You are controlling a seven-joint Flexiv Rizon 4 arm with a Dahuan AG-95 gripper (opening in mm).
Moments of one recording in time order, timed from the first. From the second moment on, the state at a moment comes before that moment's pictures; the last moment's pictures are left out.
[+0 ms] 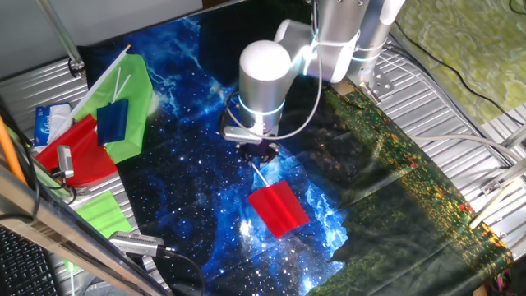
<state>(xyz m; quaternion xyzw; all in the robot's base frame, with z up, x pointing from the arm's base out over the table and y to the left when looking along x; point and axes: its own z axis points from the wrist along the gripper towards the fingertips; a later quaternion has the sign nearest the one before) 0.417 0.136 0.010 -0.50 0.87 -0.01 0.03</state>
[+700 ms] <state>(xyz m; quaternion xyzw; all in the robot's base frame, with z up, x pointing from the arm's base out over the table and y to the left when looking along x) 0.413 0.138 0.013 -0.63 0.77 -0.06 0.03</state>
